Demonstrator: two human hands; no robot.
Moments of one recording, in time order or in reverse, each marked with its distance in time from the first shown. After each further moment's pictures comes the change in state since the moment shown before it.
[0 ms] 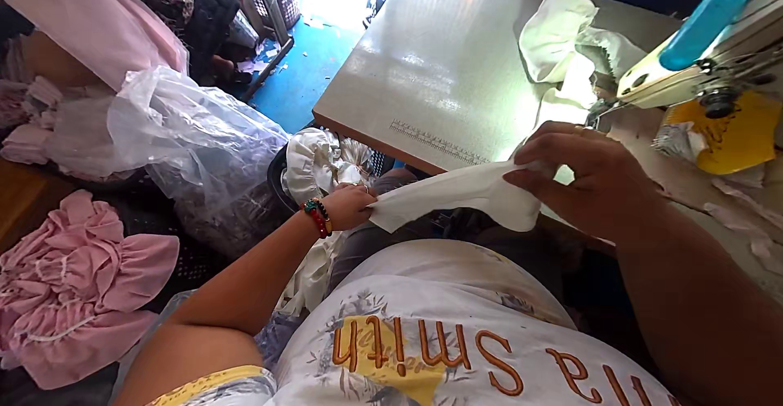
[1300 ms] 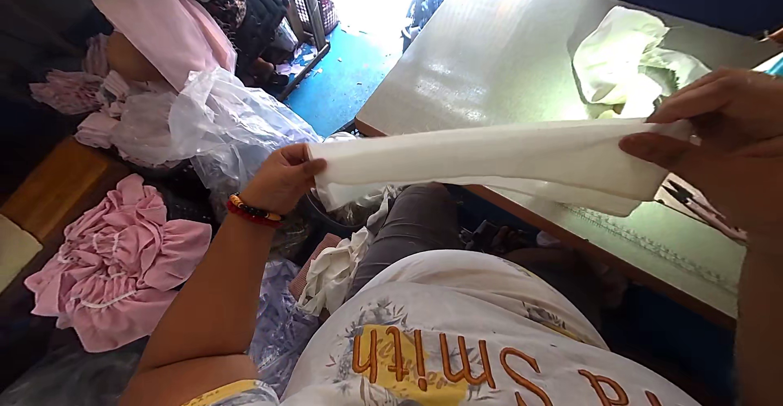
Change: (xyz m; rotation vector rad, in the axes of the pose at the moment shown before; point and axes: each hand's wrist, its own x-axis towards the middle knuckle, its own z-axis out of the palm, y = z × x) left_hand -0.111 -0.032 -0.073 -1.251 0.725 -0.088; right_hand 0.022 0.041 -0.039 0.146 0.101 0.033
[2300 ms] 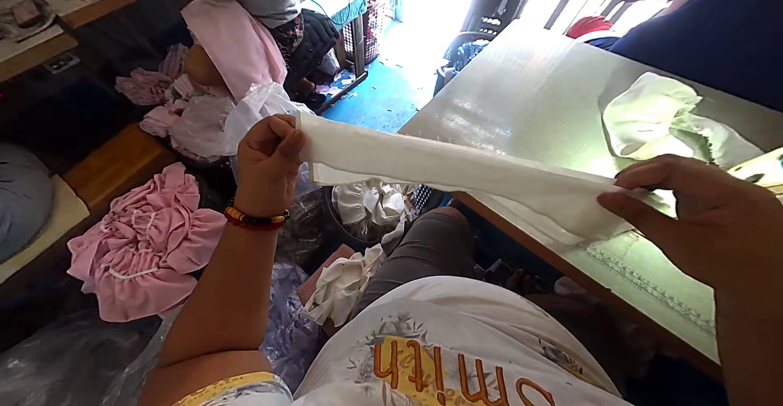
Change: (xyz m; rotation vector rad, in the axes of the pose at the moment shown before) left_hand -0.030 0.043 -0.007 0.113 0.190 0.719; right_hand 0.004 -0.009 0.032 -0.081 0.001 0.038
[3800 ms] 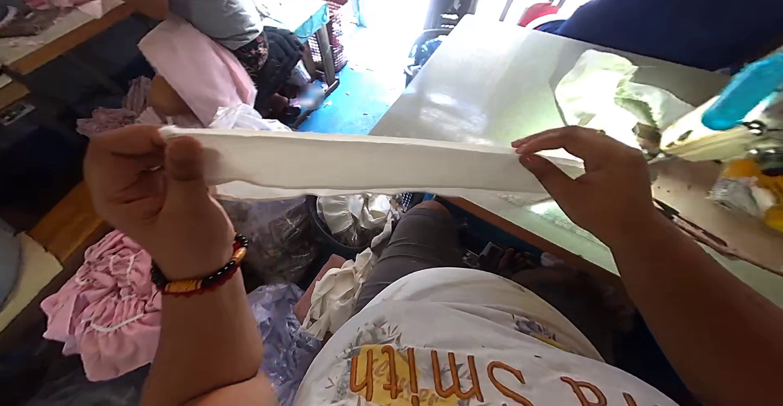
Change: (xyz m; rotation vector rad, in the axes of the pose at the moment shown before) left_hand 0.000 0.056 0.015 0.485 0.193 0.391; right_hand 0.014 -0.028 0.031 -0.107 0.135 -0.072
